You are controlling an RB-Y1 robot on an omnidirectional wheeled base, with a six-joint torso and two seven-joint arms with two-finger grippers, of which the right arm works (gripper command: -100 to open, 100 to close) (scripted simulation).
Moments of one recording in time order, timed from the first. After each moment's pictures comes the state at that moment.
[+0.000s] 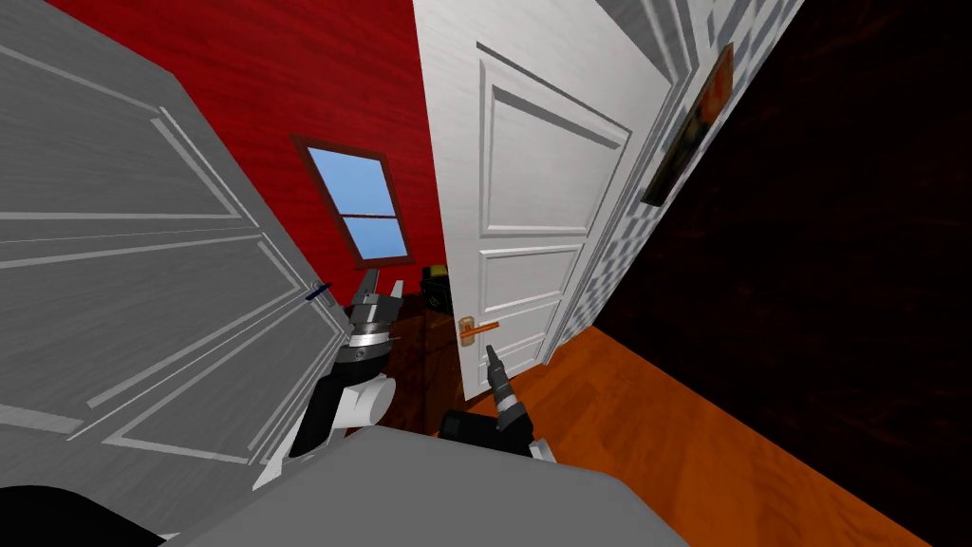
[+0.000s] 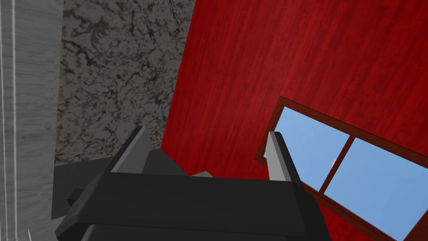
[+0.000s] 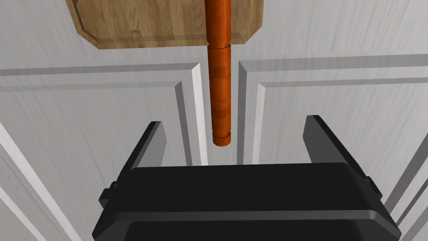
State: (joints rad) arm 0.48 -0.06 0.51 -1.67 0.50 -0.35 -0.32
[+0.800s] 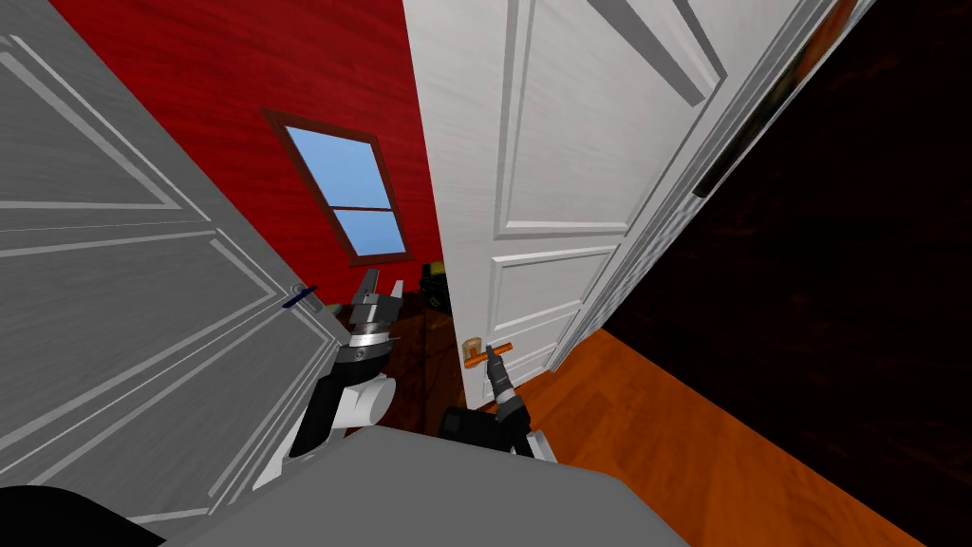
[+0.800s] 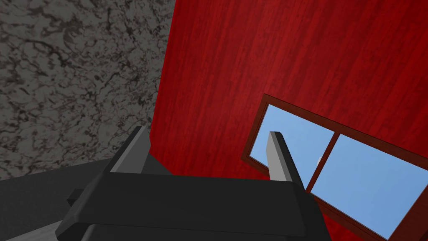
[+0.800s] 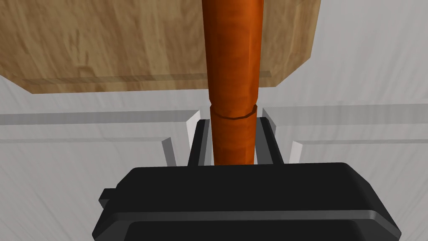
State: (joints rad) arm 0.45 -0.03 0.50 -1.65 0.50 -0.34 -0.31
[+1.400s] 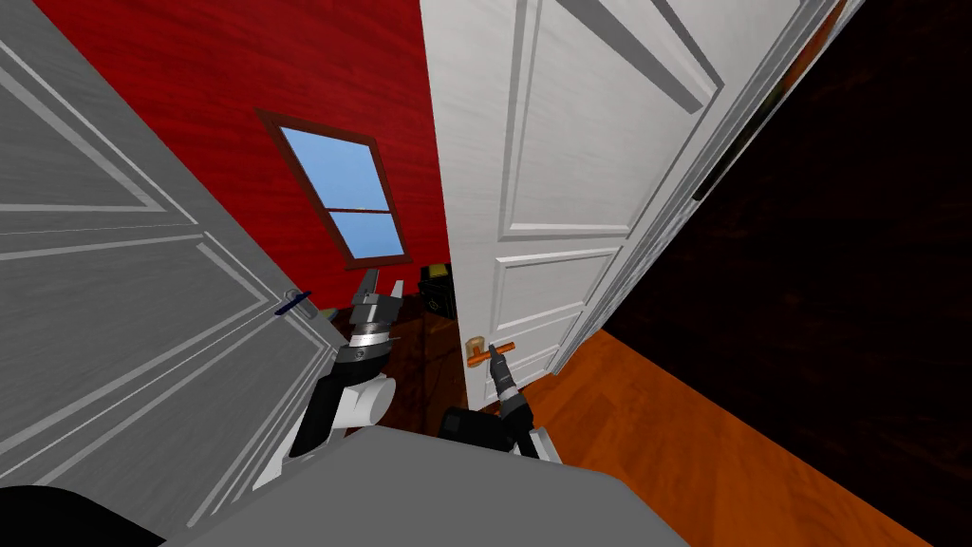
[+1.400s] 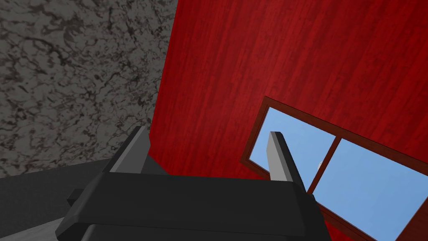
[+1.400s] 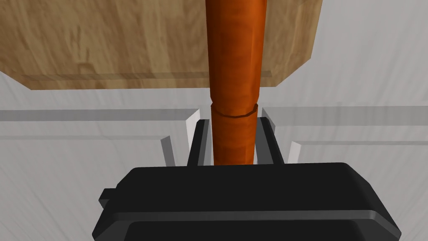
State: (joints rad) arm 0.43 -0.05 0.48 -1.64 0.48 -0.33 -0.31
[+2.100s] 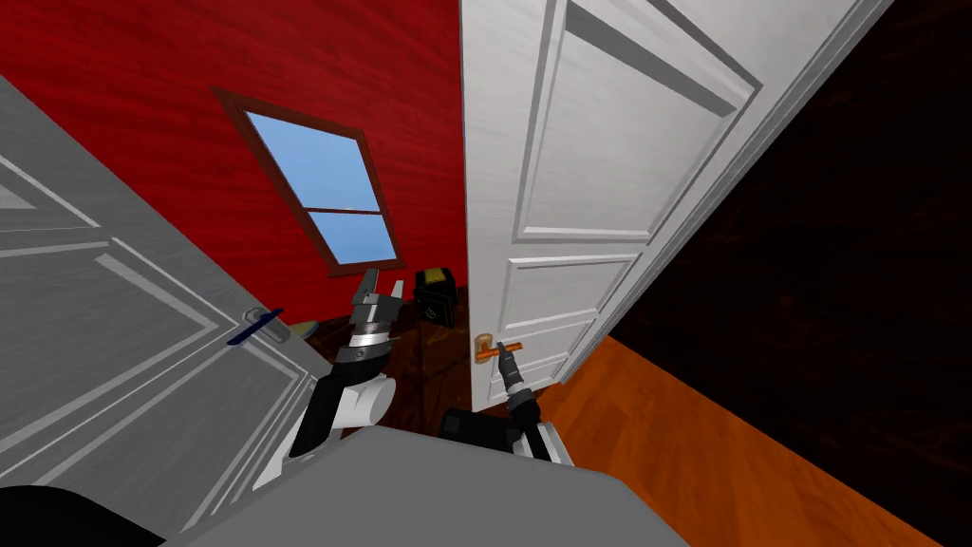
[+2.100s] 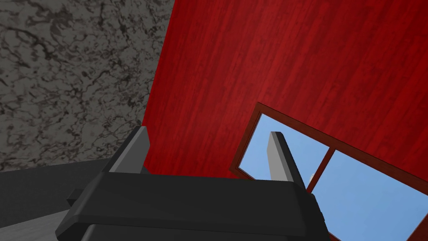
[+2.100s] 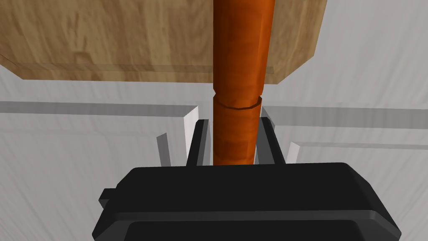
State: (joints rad) arm 0.39 -0.05 0.40 -1.61 0.44 -0.33 -0.29
